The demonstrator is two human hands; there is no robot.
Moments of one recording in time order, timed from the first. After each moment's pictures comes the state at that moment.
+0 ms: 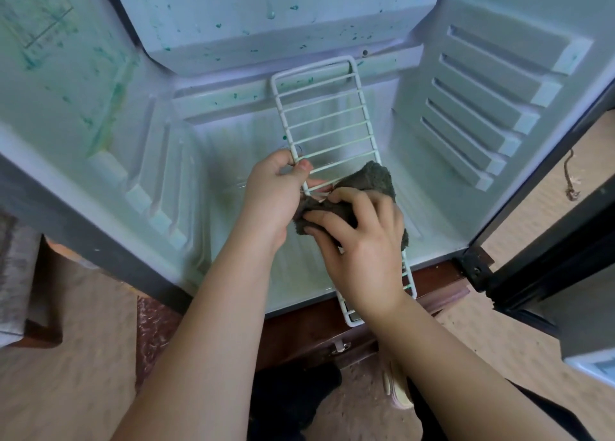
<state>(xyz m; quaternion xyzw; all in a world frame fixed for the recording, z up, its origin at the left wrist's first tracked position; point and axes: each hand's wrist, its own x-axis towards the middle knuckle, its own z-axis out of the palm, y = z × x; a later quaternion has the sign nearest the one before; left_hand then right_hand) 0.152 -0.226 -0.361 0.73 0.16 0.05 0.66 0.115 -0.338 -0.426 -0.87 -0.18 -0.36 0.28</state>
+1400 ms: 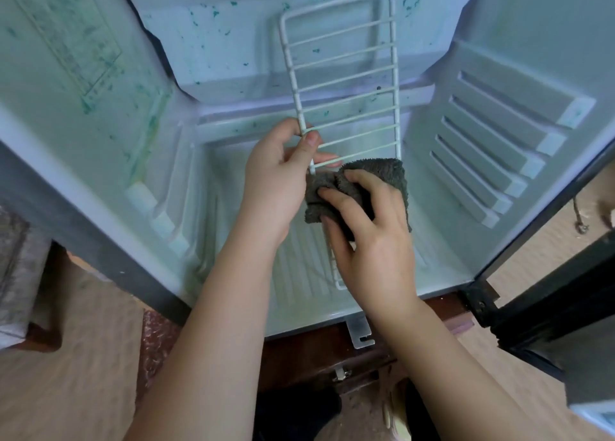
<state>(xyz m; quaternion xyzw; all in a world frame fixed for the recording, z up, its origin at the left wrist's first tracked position) 0.163 -0.218 -0.324 0.71 0.03 0.14 0.69 0.131 -0.339 -0.389 -0.85 -0.21 -0.36 0.33</state>
